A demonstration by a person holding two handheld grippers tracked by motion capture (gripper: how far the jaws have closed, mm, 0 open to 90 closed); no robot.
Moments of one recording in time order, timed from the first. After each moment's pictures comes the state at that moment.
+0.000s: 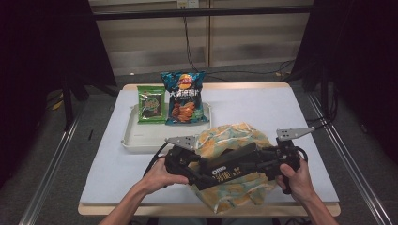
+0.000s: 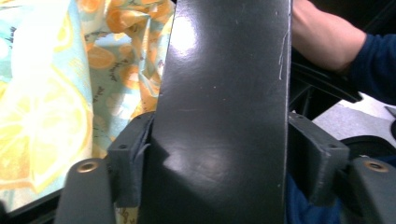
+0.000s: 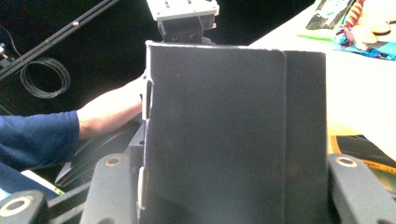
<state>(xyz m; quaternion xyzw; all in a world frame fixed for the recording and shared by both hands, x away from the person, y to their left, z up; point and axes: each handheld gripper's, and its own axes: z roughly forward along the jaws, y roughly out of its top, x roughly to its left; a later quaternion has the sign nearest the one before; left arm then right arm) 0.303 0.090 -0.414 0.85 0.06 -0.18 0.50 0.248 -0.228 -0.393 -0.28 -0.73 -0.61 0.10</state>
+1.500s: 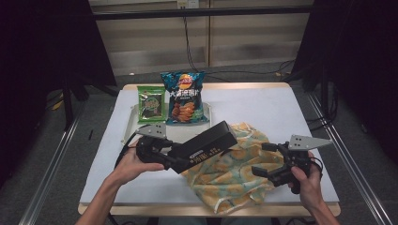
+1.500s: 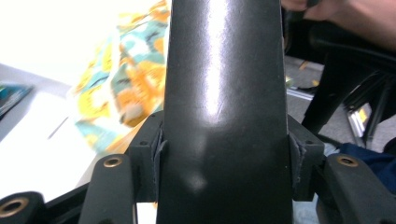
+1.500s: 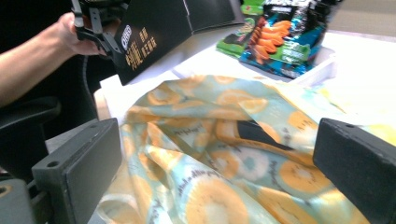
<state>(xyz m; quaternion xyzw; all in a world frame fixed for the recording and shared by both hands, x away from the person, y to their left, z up) 0.319 0.156 -0.377 0.87 0.11 -0.05 0.47 0.228 -0.251 -0.400 -0.32 -0.75 -0.57 -0.08</state>
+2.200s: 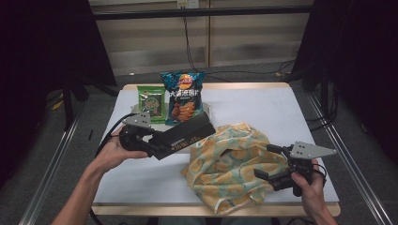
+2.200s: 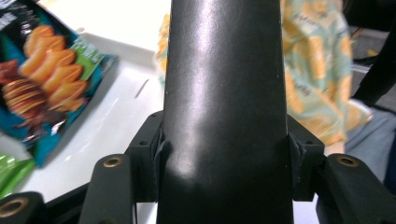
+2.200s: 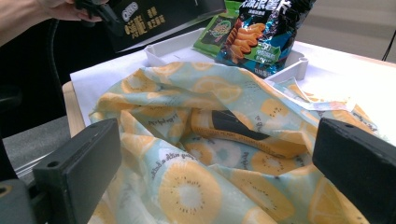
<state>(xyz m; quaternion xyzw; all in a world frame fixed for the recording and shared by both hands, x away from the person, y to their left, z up) 0.352 0.197 -0.364 0.90 0.12 0.03 0.41 0.218 -0.255 -0.413 -0.32 -0.75 -0.56 -0.15</state>
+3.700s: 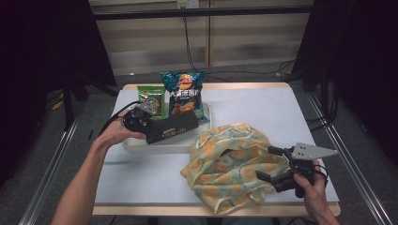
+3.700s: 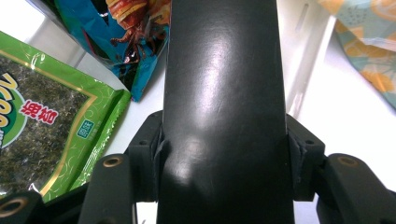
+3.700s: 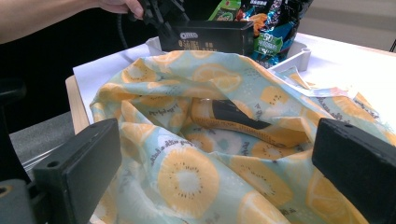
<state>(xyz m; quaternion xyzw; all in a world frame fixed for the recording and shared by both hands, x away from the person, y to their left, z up) 0.443 0.204 -0.415 0.95 0.14 0.04 0.28 0.216 -0.261 -0.418 -0.32 -0.76 -0.55 -0.14</state>
